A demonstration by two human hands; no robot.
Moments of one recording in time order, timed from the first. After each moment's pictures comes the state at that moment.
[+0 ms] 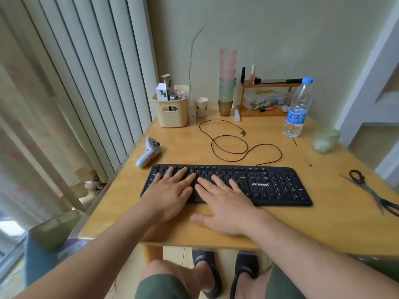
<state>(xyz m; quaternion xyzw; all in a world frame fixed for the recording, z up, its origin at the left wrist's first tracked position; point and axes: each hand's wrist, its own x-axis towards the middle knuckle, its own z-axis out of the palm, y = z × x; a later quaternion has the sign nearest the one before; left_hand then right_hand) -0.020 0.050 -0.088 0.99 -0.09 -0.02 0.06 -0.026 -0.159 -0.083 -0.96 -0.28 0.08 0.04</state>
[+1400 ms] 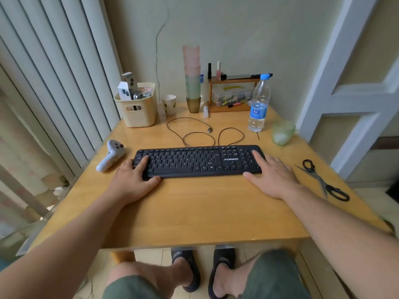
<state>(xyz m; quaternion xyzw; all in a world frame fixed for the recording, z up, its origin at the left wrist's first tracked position) 0.038 0.046 -0.087 0.99 0.03 0.00 0.12 0.037 -0.374 -0.087 -1.00 0.02 0.00 0.05</state>
